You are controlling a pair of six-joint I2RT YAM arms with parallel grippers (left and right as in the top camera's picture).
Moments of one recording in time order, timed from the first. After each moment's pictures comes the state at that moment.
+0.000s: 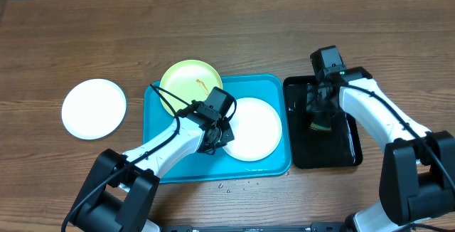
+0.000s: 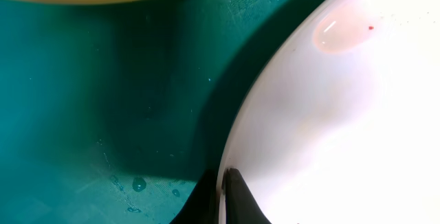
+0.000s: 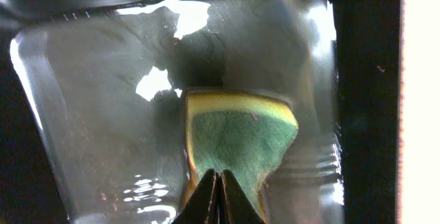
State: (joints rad) left arm -0.55 1.67 0.88 -0.56 0.06 -0.88; right arm 0.22 1.74 1.12 -0.75 0.16 0.31
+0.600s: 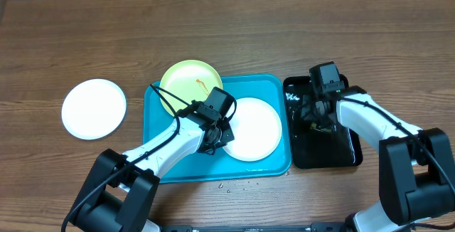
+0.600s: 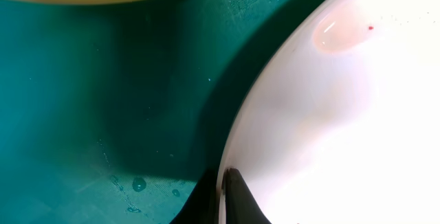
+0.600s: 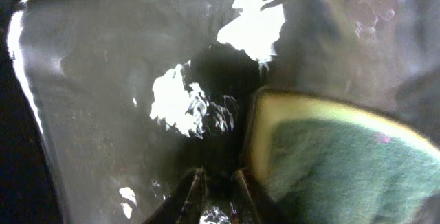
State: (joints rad) left arm -0.55 1.67 0.88 -0.56 0.06 -0.88; right arm 0.22 1.74 0.95 -0.53 0.05 0.32
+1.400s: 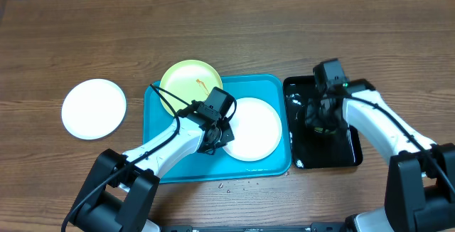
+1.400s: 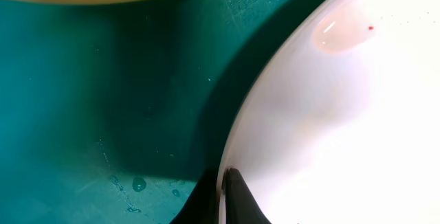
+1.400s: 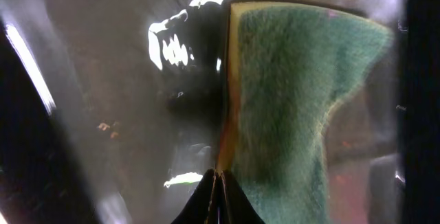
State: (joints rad) left arm -0.55 1.67 0.88 -0.56 0.06 -0.88; right arm 0.22 1.67 0.99 -0.76 0.04 0.38
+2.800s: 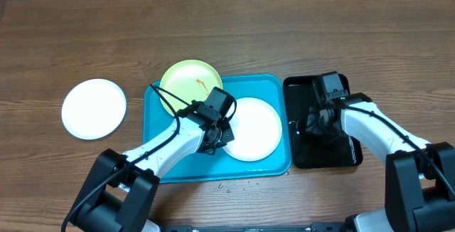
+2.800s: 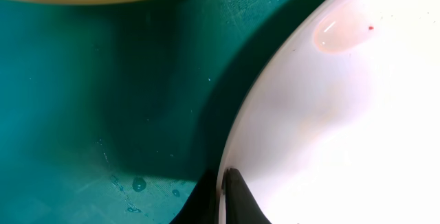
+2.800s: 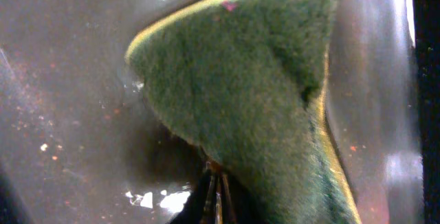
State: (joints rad) left arm -0.55 1.67 0.88 -0.56 0.05 -0.88; right arm 0.22 1.66 0.86 -0.62 0.09 0.42
